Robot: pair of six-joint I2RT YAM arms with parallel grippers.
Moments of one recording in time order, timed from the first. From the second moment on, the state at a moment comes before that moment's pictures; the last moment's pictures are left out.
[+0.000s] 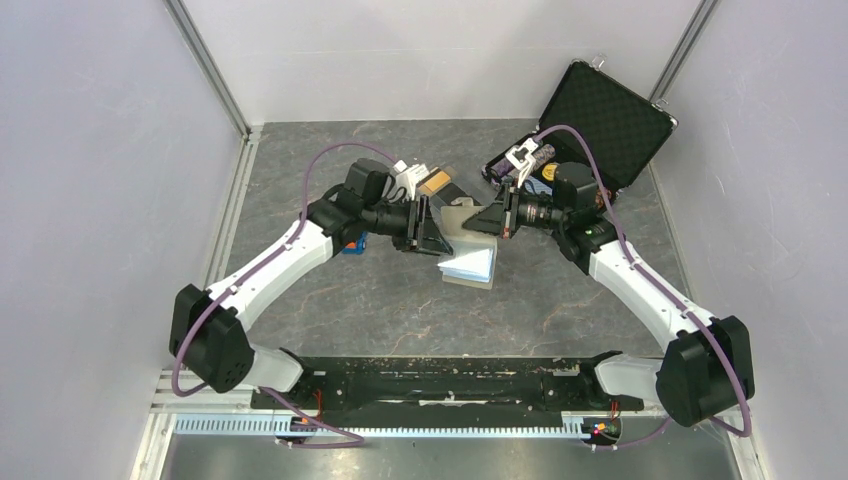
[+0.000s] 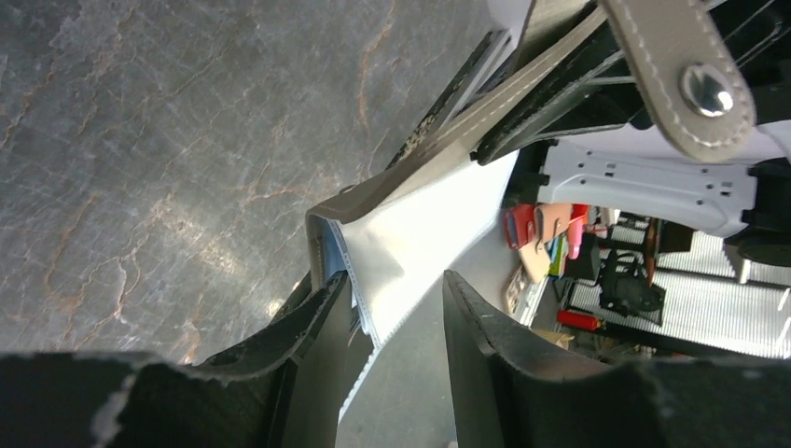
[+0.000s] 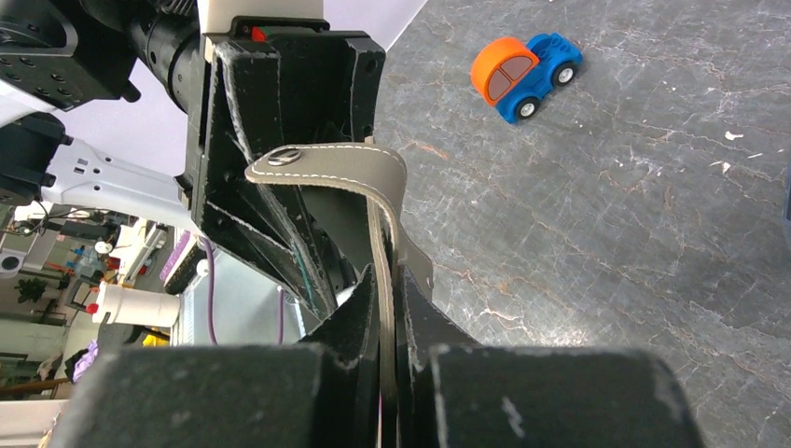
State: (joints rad) left arm -0.58 1.39 1.14 -0.40 0.75 -0.60; right arm 0.35 1.24 0.89 0.10 -0.88 0.53
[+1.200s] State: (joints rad) left arm -0.65 1.47 1.30 -0.57 0.63 -0.48; right arm 0.35 1.27 0.89 0.10 -0.91 0.53
